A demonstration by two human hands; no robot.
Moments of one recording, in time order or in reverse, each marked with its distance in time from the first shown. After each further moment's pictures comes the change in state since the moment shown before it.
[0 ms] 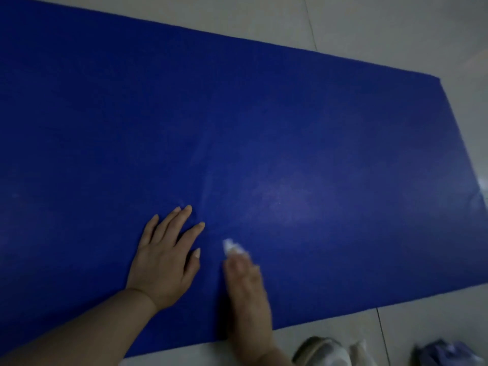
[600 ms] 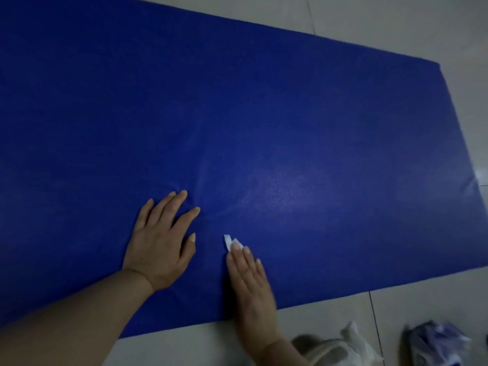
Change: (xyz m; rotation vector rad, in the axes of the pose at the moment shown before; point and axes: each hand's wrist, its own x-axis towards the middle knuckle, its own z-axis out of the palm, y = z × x) left_hand 0.002 0.001 -0.001 0.038 -0.007 0.003; right_hand -0.018 0.015 -0.013 0.052 -0.108 -0.057
